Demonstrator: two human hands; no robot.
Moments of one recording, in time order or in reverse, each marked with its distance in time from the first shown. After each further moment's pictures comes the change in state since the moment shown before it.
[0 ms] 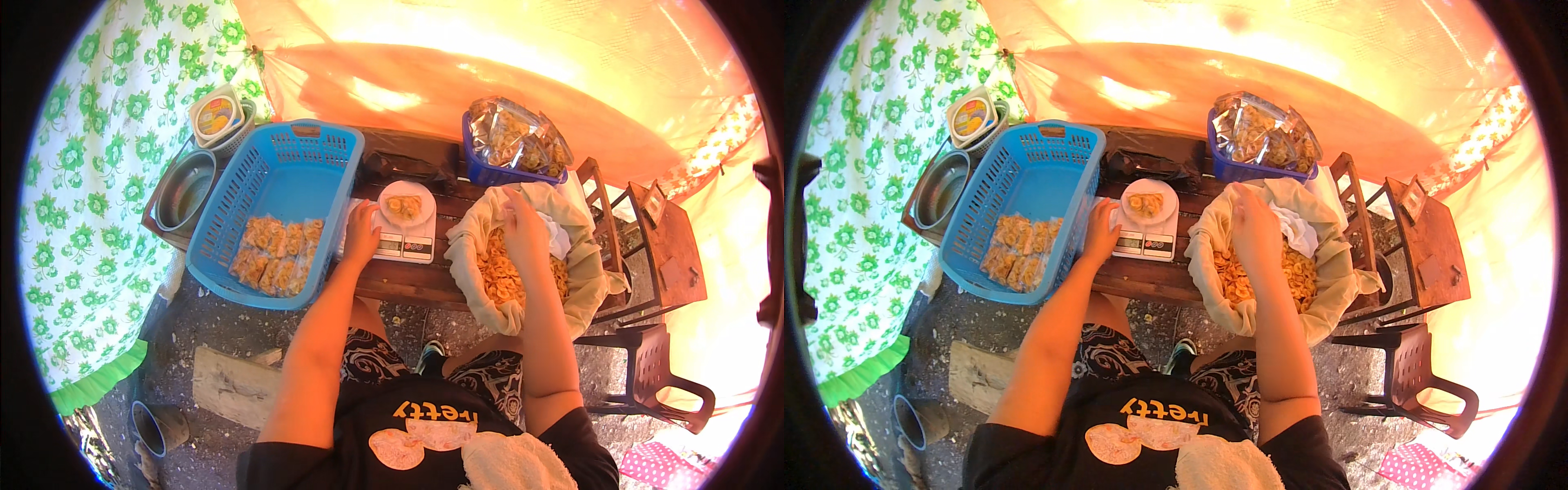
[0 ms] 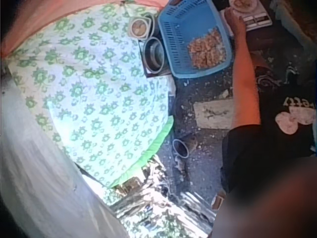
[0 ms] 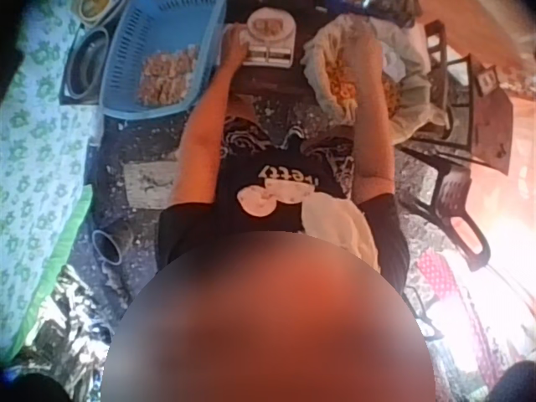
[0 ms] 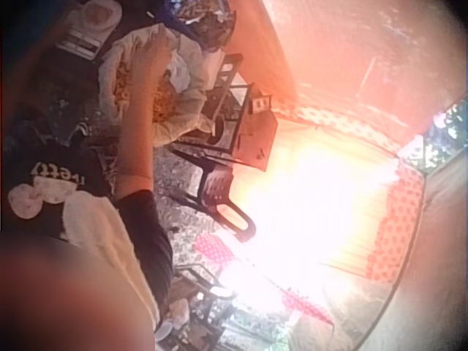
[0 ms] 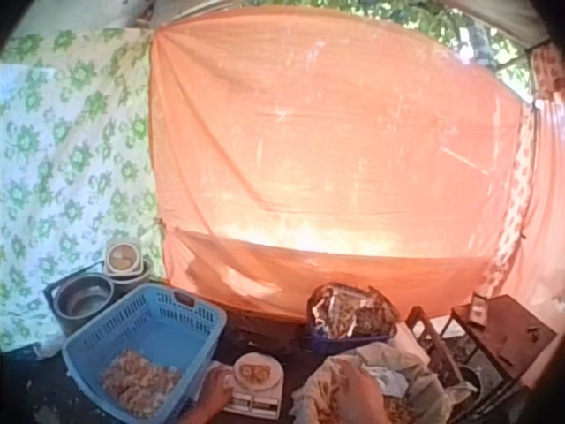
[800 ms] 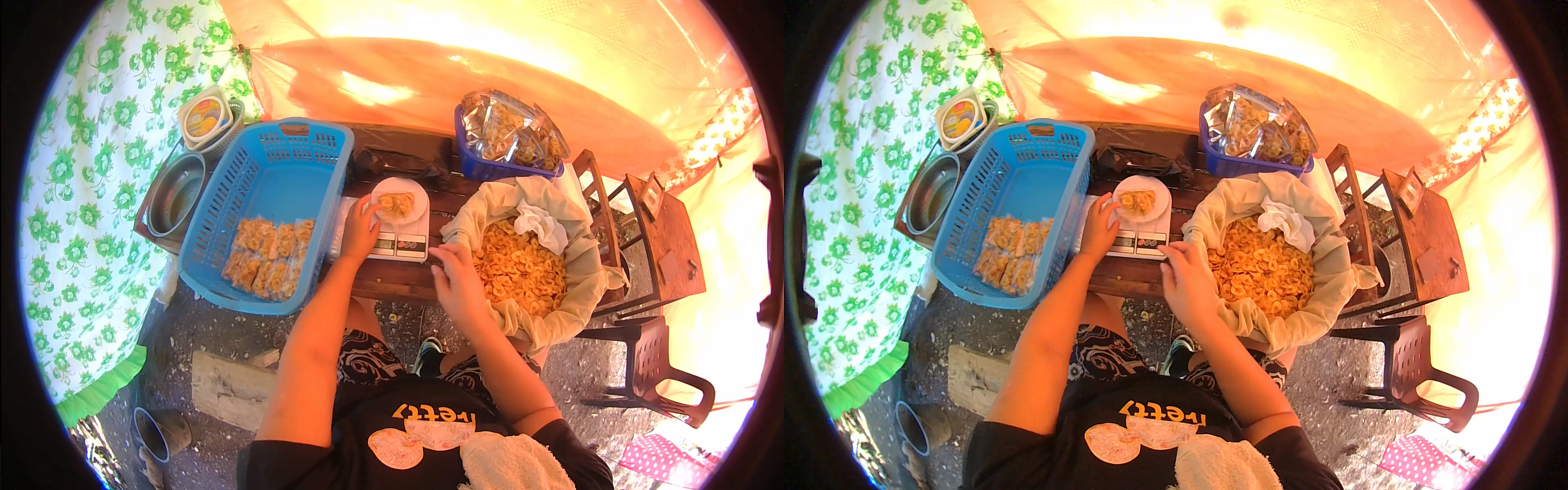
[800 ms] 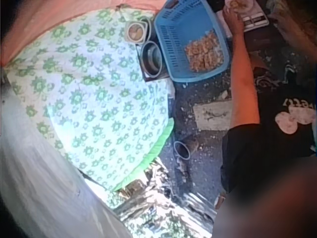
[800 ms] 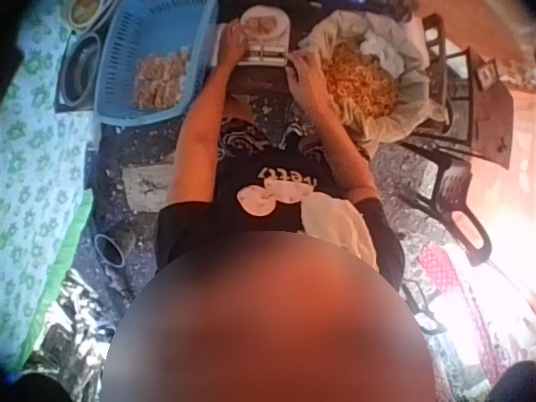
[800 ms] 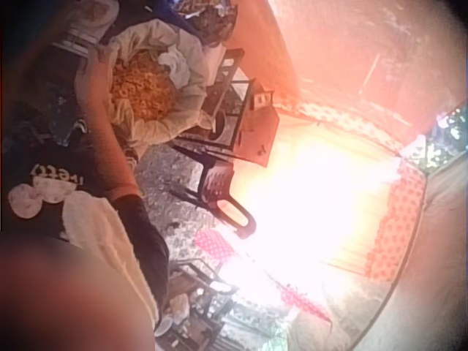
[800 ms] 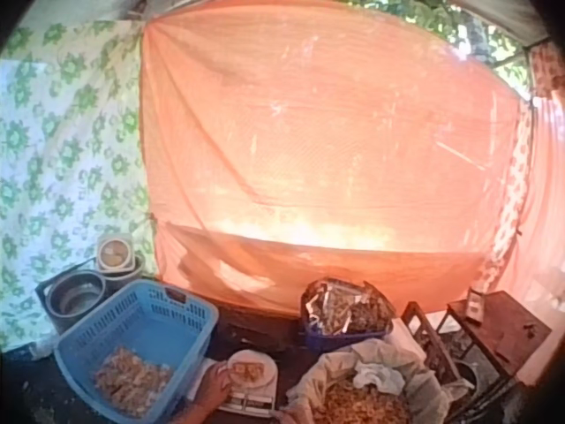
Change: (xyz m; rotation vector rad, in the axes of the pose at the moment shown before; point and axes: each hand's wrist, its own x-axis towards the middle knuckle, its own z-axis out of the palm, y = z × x) left_hand 0.011 0.001 0.011 -0.003 0.012 0.154; right_hand -0.086 -0.018 0.072 0.208 -0.137 -0.166
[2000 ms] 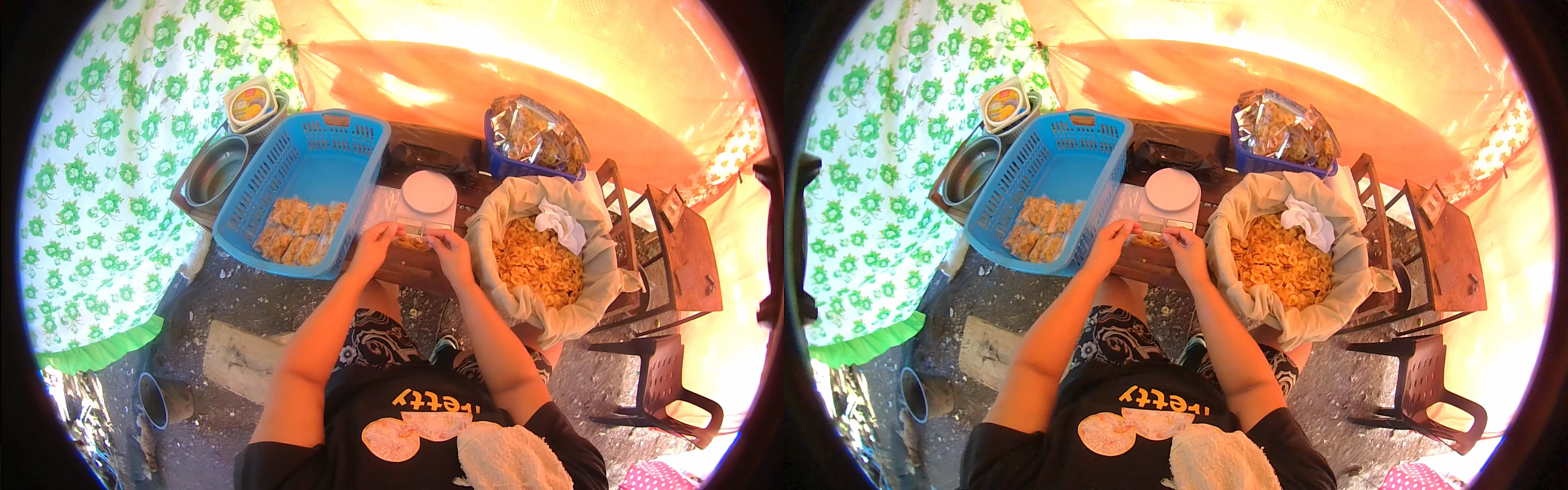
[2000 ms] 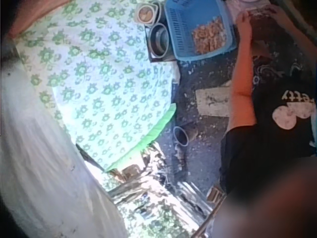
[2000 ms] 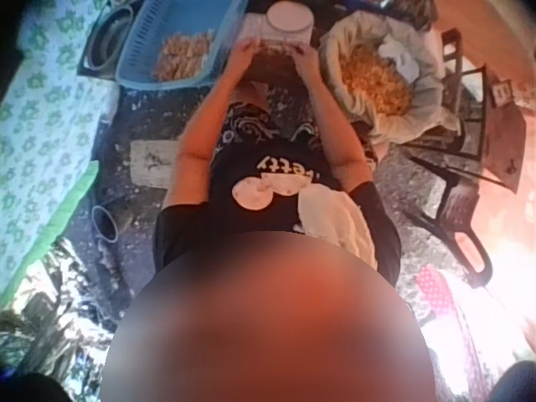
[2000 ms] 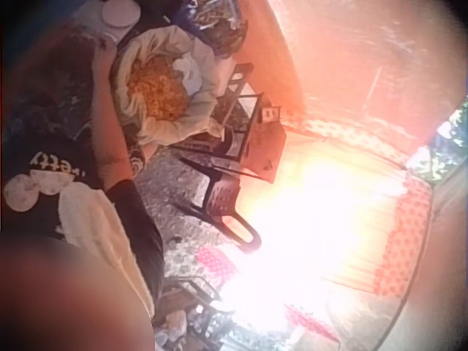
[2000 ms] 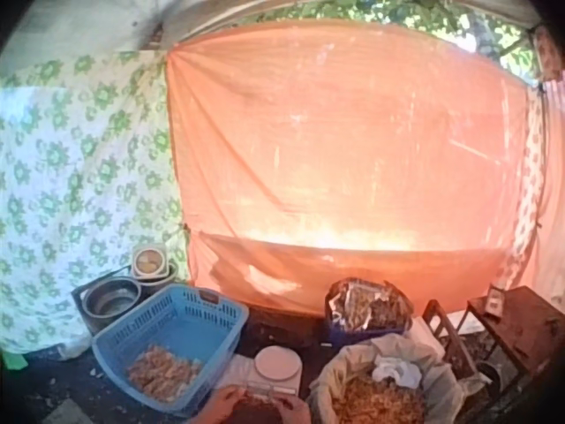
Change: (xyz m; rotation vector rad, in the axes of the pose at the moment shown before) left_hand -0.065 0.063 -0.065 -0.637 -0.127 -0.454; right_hand 0.014 0.076 0.112 0.866 -0.026 0.235
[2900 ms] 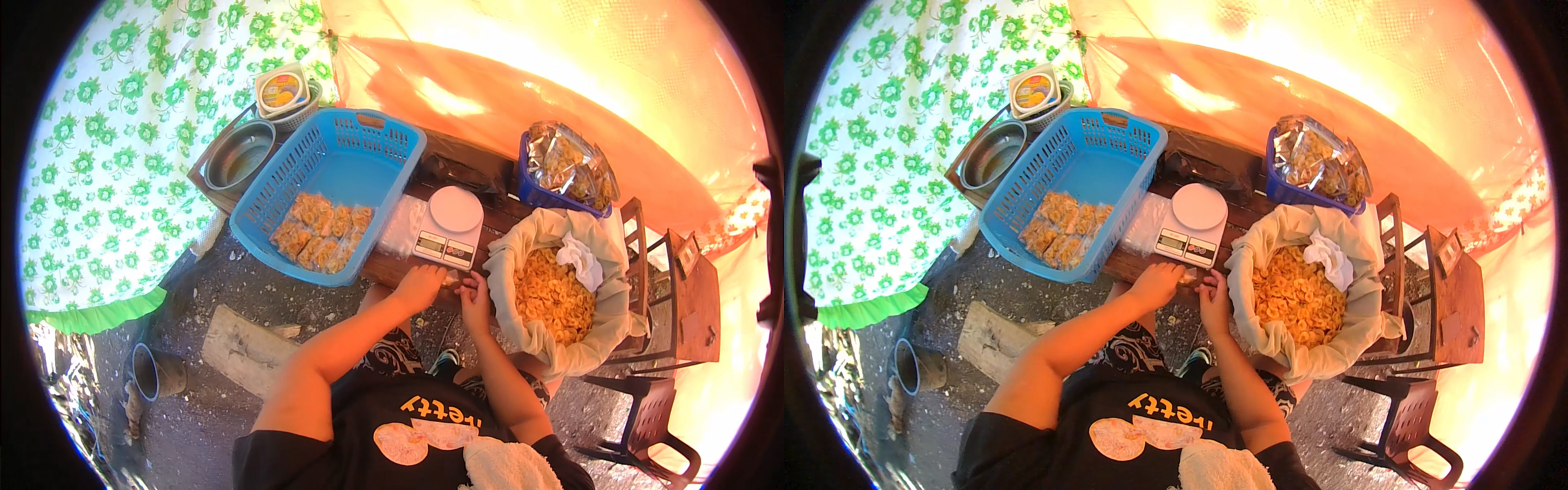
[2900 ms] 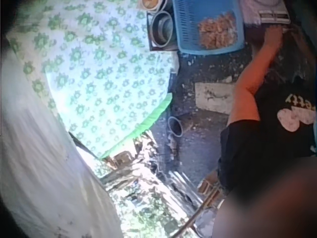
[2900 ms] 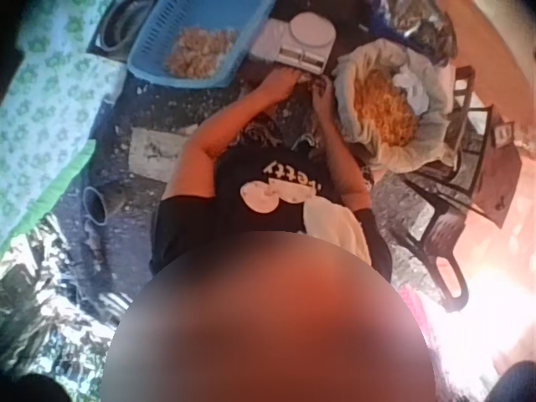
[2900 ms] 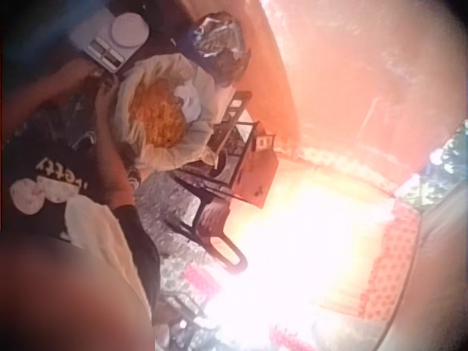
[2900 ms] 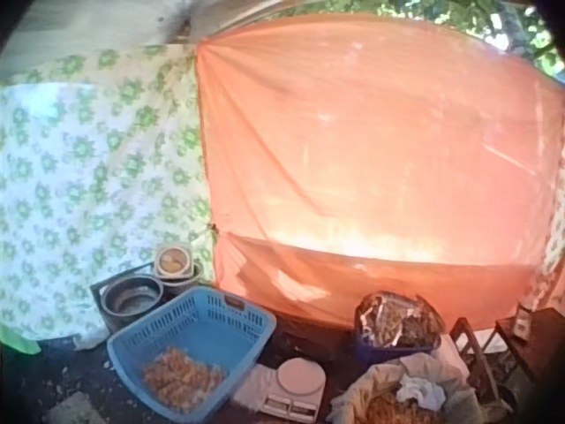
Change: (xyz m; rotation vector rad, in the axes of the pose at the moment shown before) left_hand -0.020 0.007 0.048 1.016 -0.355 0.246; right_hand -0.054 0.040 -0.034 -0.182 0.055 0.121
